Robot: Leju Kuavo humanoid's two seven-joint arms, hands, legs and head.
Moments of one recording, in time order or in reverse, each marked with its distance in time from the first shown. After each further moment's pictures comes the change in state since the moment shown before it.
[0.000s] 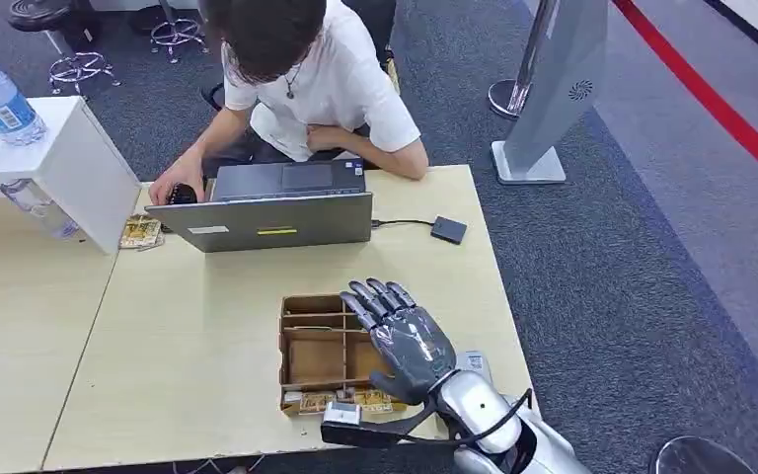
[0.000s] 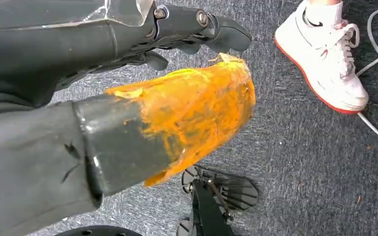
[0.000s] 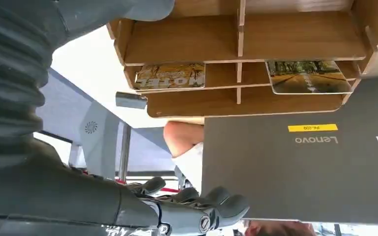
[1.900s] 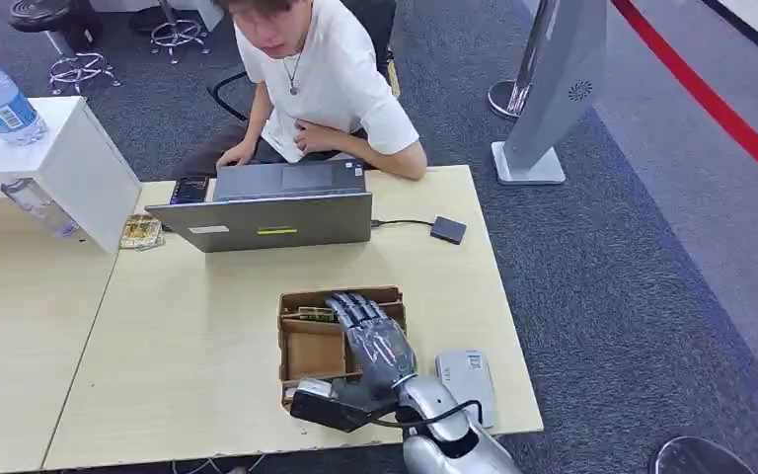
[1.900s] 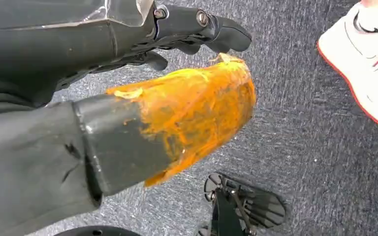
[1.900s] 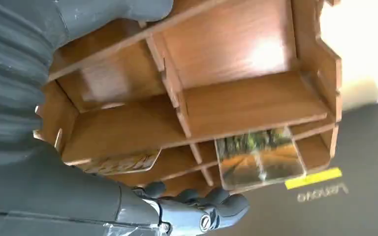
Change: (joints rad) left arm -0.023 -0.020 0.000 0.000 -0.008 0.107 0.167; right arm 0.002 0.271 -0.105 0.413 -0.134 -0.200 -0.108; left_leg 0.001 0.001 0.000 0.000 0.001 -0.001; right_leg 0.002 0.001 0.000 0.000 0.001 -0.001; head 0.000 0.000
